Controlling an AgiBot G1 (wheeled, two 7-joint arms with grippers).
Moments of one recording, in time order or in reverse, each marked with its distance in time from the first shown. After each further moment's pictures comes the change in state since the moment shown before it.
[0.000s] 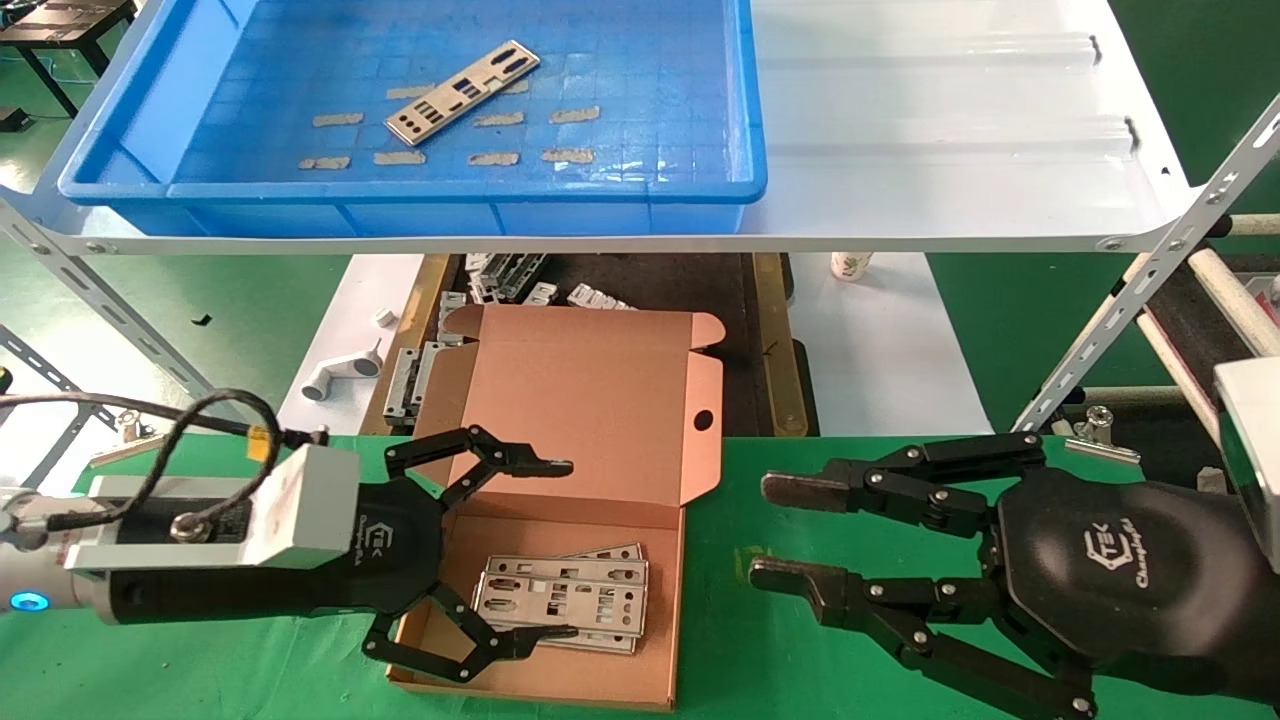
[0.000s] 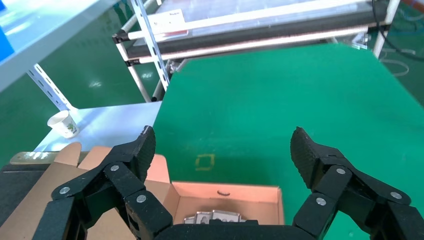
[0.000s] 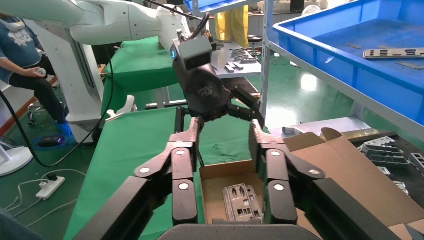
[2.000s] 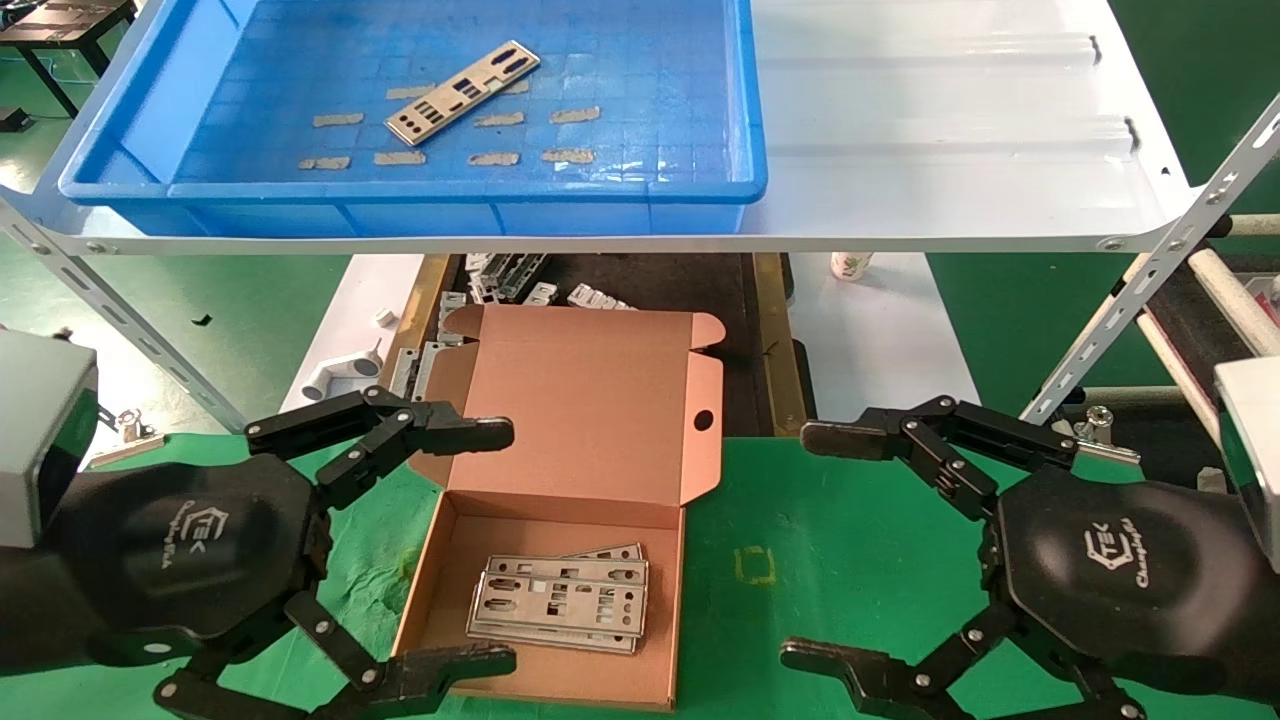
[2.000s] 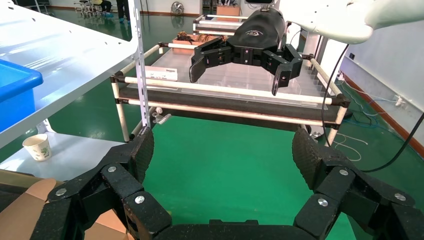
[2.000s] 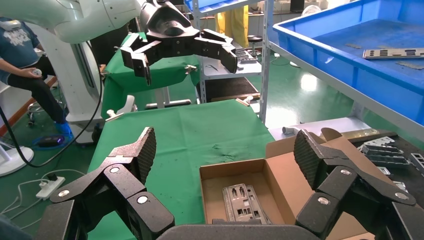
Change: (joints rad) left arm 0.199 -0.131 -0.359 -0.318 -0.142 0.052 -0.492; right arm 0.000 0.000 0.000 0.000 0.000 0.000 0.000
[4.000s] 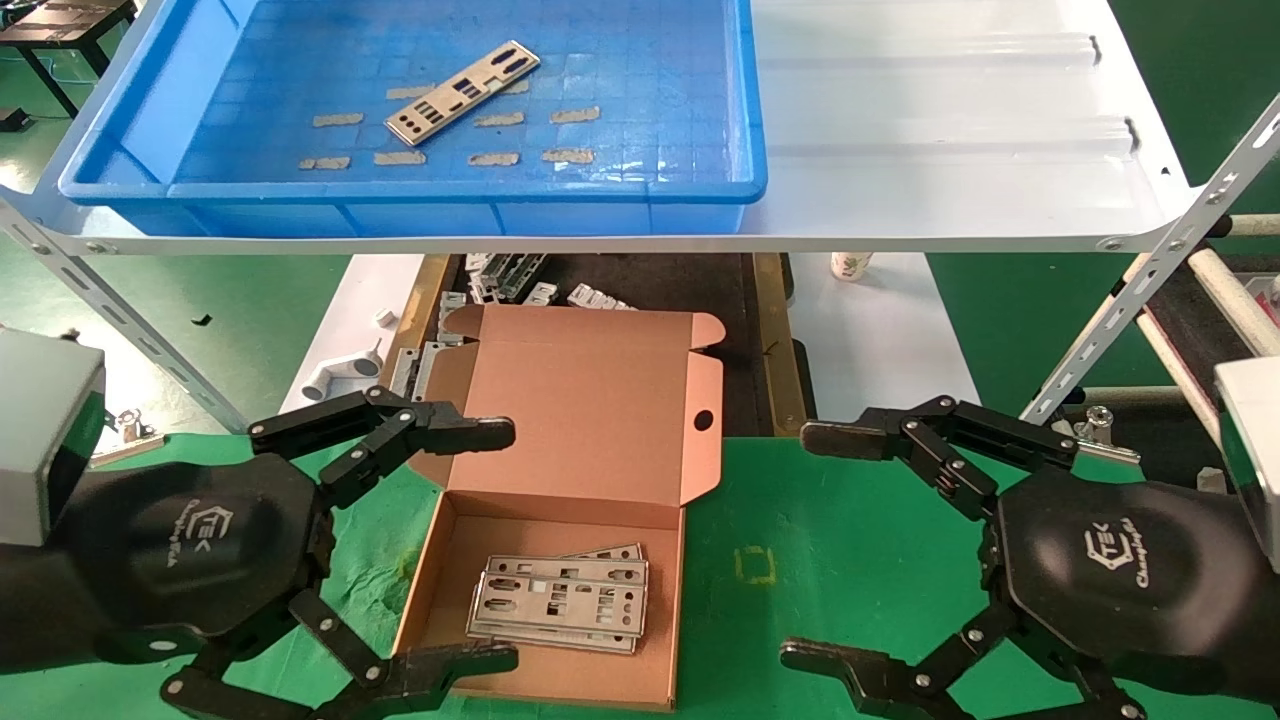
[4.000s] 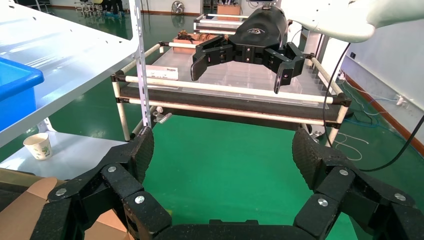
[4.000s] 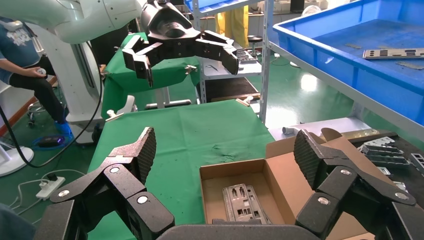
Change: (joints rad) left arm -0.004 0.002 0.007 0.006 0.004 -0.002 0.005; right arm 0.000 0.000 0.000 0.000 0.001 0.000 0.000
